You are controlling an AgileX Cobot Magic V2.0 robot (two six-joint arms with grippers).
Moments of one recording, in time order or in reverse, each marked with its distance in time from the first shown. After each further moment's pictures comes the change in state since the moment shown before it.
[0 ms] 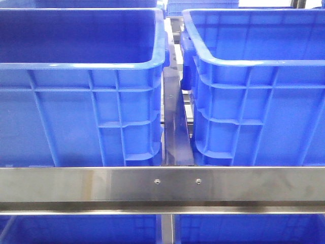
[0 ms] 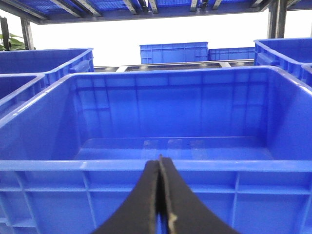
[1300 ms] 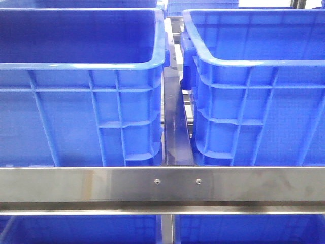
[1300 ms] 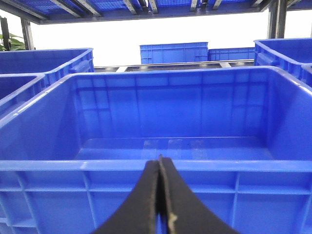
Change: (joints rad) left arm 0.000 -0.607 0.829 0.110 -0.691 0.000; right arm 0.000 0.000 0.000 0.000 0.000 0.000
